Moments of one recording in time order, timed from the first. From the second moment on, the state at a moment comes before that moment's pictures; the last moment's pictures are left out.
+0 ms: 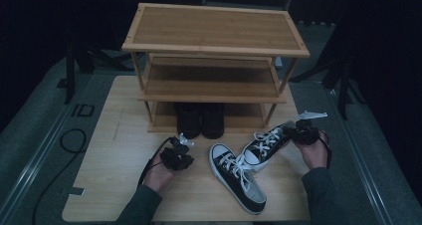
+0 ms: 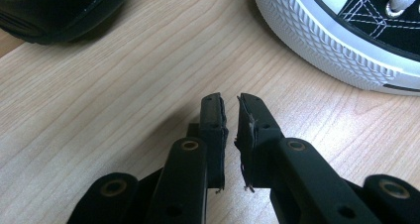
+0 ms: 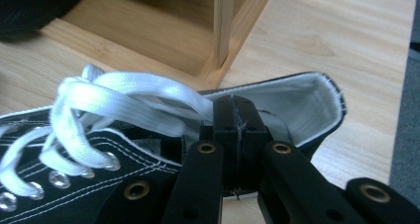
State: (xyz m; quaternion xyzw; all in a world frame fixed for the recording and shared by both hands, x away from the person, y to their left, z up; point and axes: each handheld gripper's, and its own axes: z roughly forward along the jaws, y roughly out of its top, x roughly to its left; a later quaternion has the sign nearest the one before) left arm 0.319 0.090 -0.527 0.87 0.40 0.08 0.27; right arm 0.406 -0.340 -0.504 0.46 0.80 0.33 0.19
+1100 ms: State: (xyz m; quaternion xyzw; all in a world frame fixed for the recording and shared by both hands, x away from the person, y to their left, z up) left arm 0.318 0.073 -0.535 0.88 0.38 0.07 0.27; right arm 0.345 -0.342 -0.504 0.44 0.84 0.30 0.13
